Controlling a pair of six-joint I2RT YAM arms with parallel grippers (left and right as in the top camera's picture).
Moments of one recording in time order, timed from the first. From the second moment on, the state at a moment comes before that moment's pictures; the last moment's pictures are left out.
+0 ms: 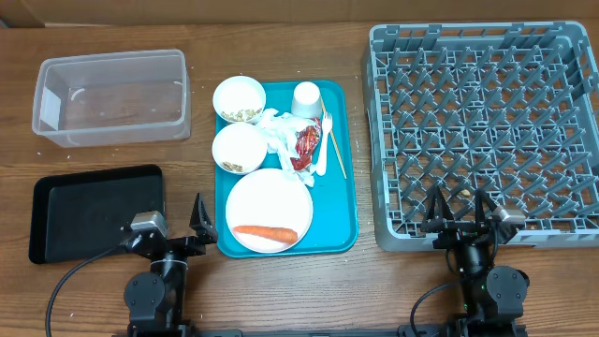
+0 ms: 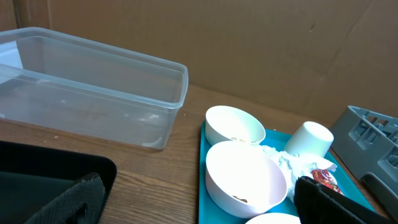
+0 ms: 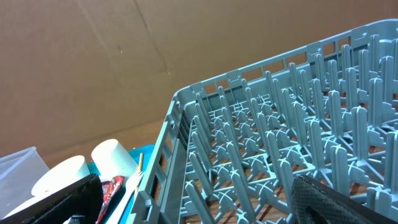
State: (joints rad) left arm 0.04 0.02 0.01 -0.08 0.00 -0.29; right arm 0.00 0.01 0.02 -0.04 -0.06 0.36
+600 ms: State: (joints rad) left arm 0.04 0.02 0.01 0.01 0.49 -0.68; right arm 0.00 0.01 0.02 -0.03 -0.06 0.36
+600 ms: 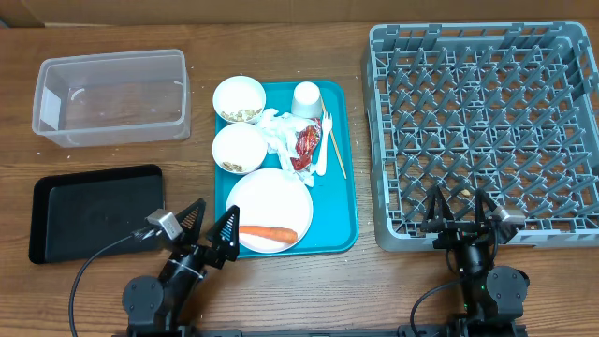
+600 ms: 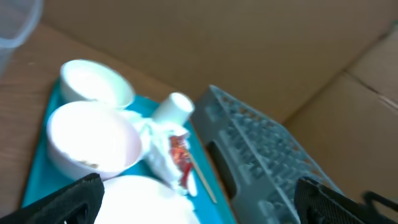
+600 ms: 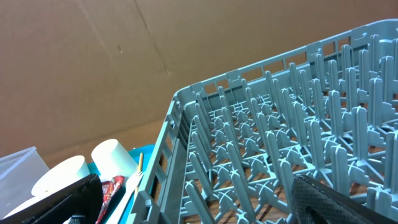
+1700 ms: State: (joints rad) left arm -0.17 0.94 0.91 -0.76 0.56 -0.23; right arm 0.00 0.01 0.02 -0.04 -0.06 0.36
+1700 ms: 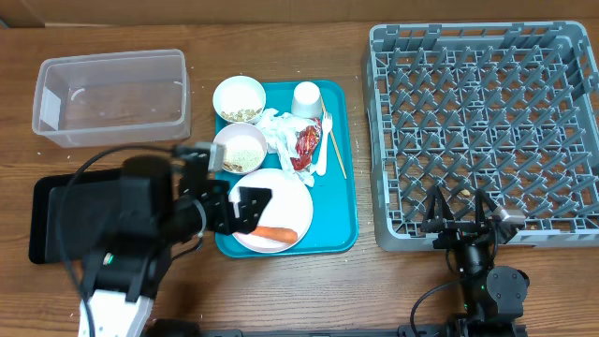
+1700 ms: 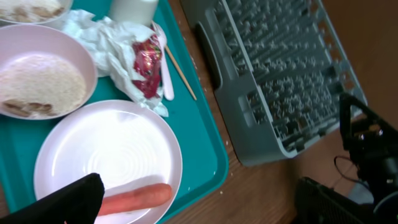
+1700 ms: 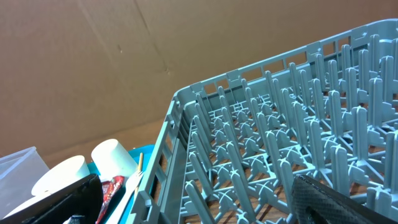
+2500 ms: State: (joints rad) left arm -0.42 1.14 0.93 -0.98 0.14 -1.36; right arm 0.00 0.01 0.02 -0.04 -0.06 0.36
